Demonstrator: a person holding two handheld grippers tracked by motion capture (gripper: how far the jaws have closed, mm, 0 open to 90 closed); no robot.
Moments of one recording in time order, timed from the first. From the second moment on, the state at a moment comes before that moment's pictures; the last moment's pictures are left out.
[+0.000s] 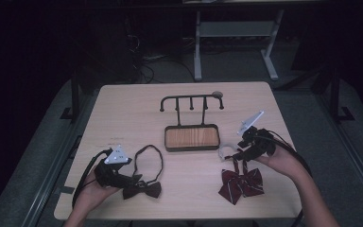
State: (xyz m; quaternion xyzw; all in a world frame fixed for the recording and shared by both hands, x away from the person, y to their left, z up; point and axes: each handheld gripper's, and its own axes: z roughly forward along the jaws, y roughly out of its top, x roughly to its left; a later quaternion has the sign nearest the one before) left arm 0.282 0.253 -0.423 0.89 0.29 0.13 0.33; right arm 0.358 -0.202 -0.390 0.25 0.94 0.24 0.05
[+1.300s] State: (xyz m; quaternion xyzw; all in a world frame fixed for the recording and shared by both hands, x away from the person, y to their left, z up) left arm 0.282 0.254 -0.421 0.89 0.28 0.13 0.33; right arm 0.411 -0.191 -0.435 0.32 0.94 0.14 0.03
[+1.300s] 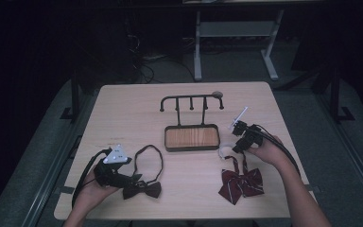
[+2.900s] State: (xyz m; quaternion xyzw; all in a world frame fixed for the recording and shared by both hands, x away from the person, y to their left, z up) left arm 0.282 0.254 -0.423 0.89 0.29 0.12 0.33; right arm 0.392 -0.206 -0.404 0.27 0.95 0.18 0.02
